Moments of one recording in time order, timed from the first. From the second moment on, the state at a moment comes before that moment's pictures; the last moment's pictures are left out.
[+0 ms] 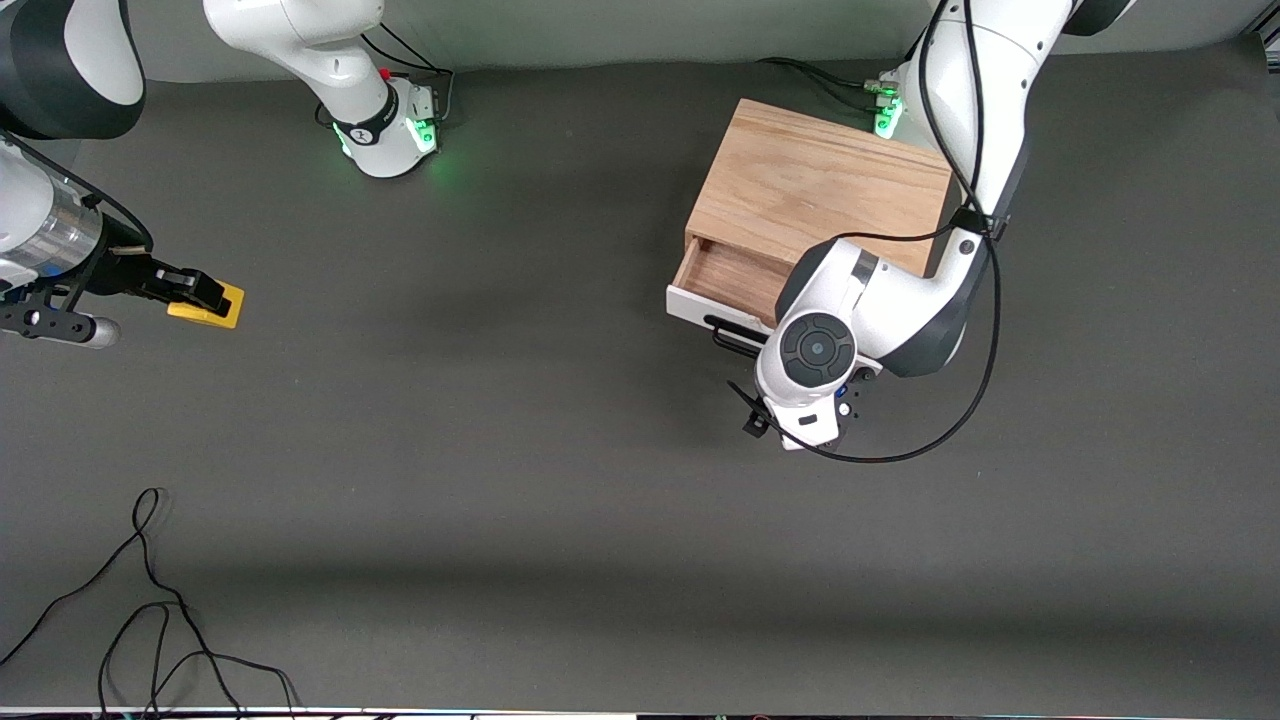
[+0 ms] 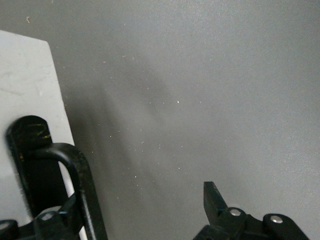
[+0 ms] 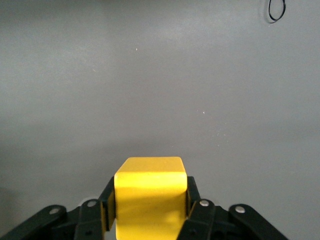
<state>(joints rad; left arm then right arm) -0.44 0.60 -0.11 -1.53 -0.01 1.96 -1.55 0.16 -0.08 -0.16 -1.87 -0.01 1.71 0.22</state>
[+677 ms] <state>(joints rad) -0.44 0.60 -0.11 -1.49 -0.01 1.75 -1.55 0.16 -0.08 -0.16 -1.87 -0.01 1.71 0.22</state>
